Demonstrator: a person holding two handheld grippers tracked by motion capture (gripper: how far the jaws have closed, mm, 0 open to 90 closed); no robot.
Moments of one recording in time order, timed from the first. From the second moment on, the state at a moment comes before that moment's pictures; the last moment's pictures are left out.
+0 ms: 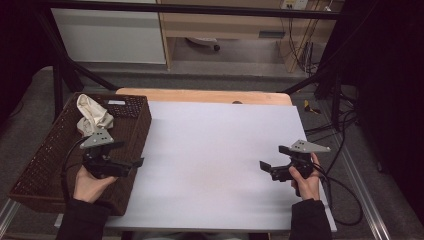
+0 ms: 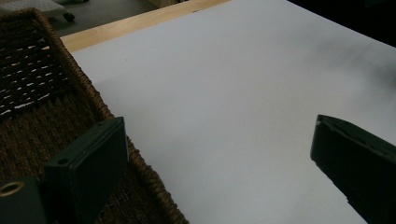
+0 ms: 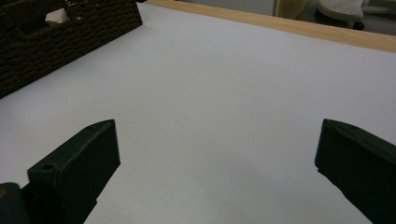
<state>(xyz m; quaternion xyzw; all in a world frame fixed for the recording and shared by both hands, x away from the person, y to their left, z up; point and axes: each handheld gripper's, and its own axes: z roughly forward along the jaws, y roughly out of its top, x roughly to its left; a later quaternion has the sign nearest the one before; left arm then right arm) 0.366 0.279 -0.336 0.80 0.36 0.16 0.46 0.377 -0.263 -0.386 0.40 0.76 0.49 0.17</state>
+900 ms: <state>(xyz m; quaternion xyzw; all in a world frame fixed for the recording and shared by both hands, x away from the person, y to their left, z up) 0.364 0.303 -0.328 0.79 0.38 0.17 0.45 0.378 -0.260 -0.388 0.39 0.76 0.49 0.16</state>
